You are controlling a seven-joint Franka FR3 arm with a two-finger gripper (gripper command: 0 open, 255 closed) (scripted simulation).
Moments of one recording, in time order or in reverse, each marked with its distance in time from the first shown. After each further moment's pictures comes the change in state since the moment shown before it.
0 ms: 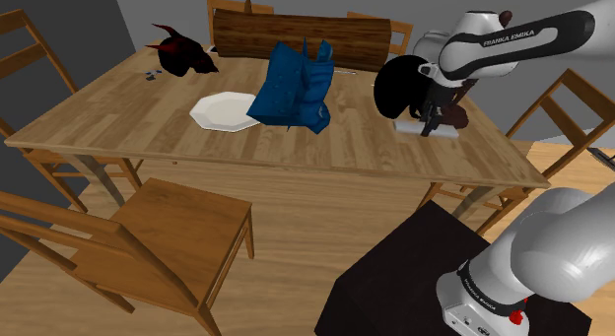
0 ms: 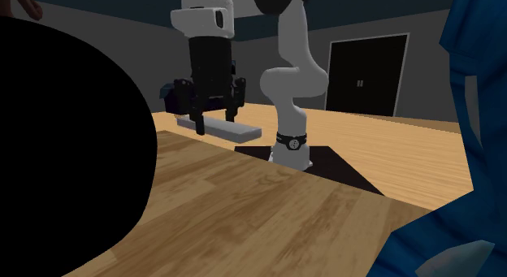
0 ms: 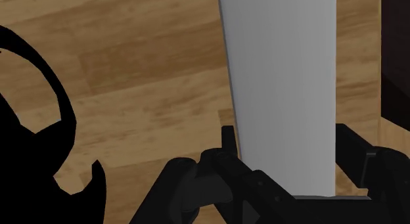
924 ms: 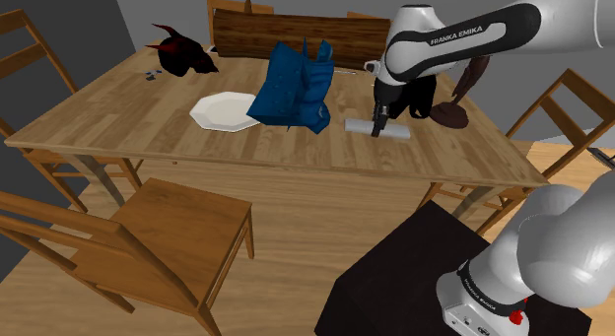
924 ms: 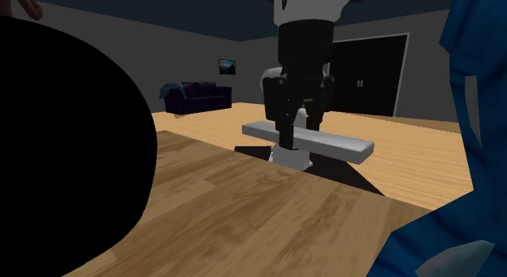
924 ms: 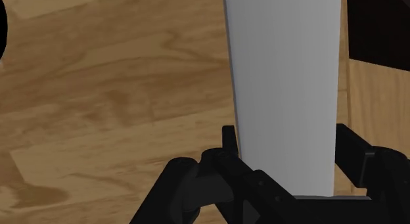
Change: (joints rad) arm 0.162 0.126 0.190 0.096 0.119 0.006 0.272
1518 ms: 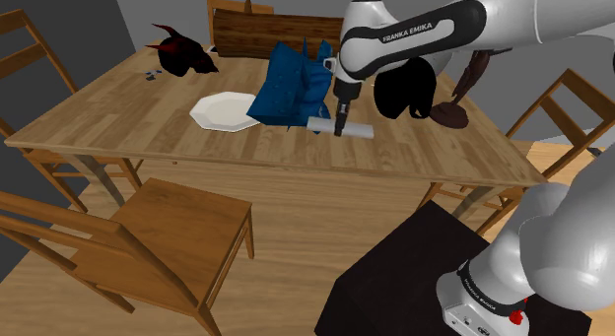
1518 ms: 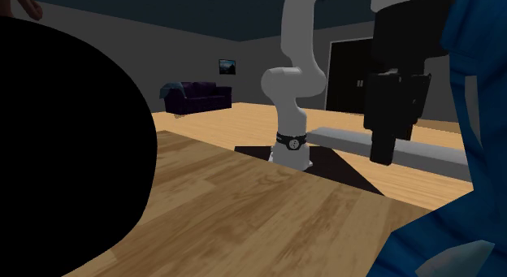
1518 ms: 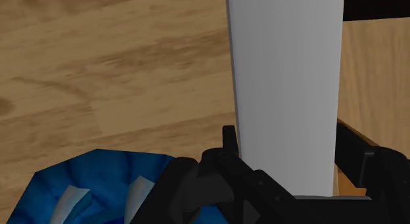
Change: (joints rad) arm 0.098 0.182 0.097 0.200 0.084 -0.029 0.146
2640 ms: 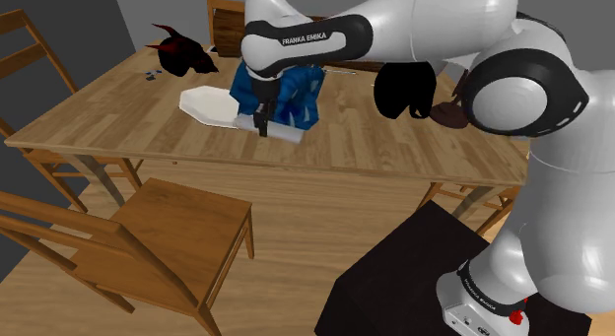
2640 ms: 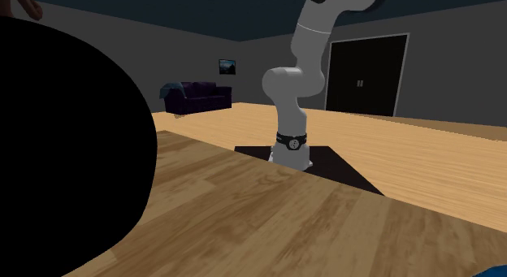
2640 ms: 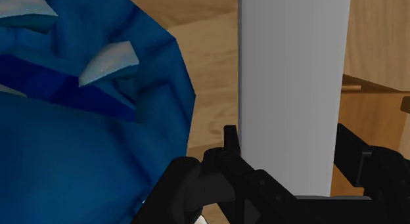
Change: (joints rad) arm 0.119 0.470 0.119 0.651 0.087 -0.183 0.232
